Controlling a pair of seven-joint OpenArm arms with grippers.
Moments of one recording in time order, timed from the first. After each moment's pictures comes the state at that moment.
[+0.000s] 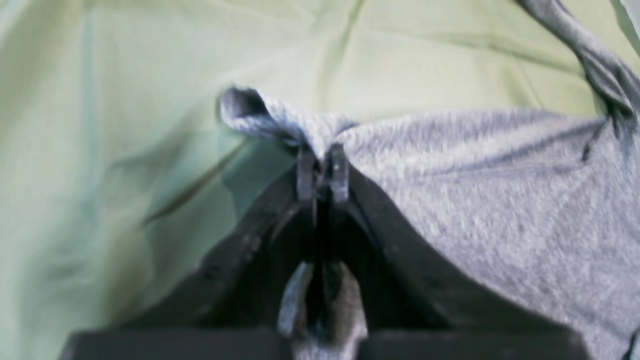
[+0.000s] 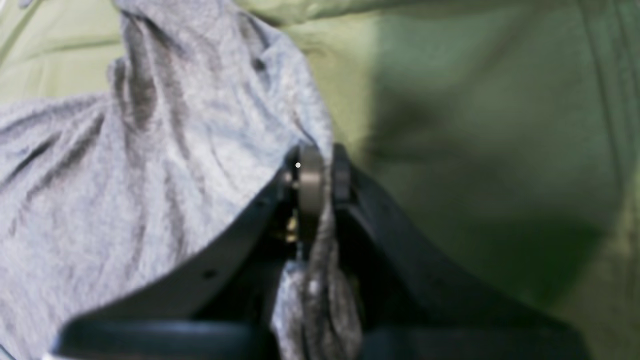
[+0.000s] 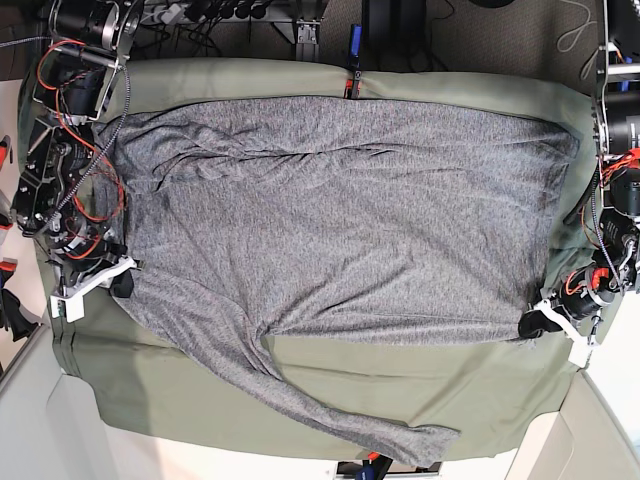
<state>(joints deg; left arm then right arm) -35.5 -33.5 4.2 31.5 -37.1 -38.3 24.7 15.1 11.9 19.1 72.4 21.9 24.4 -43.5</state>
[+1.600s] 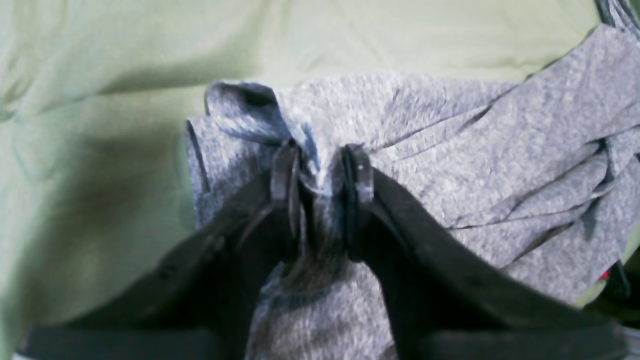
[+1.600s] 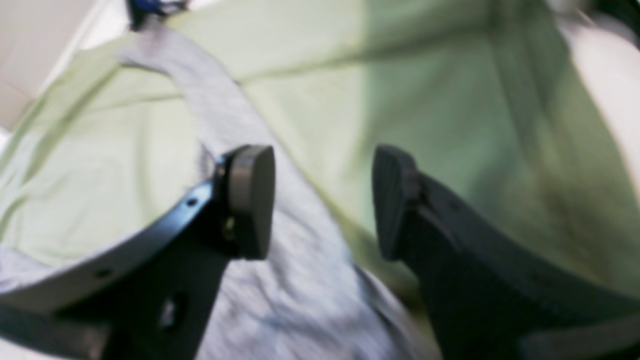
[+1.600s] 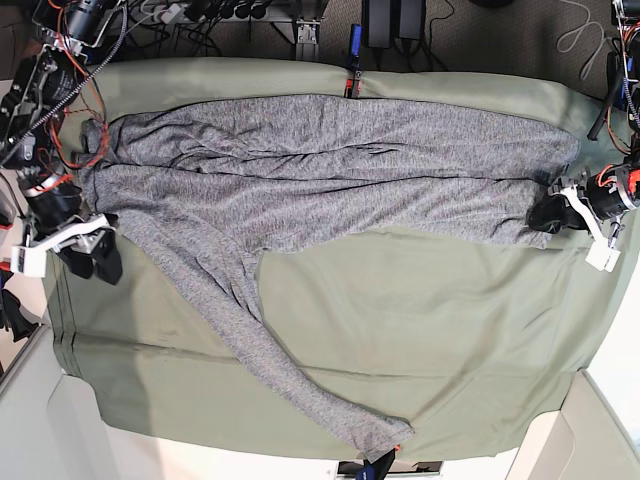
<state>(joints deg) -0.2 -40.4 -10.0 66.7 -56.1 -38.5 46.8 1.3 9.7 25.6 91.8 33.4 28.5 -41.2</state>
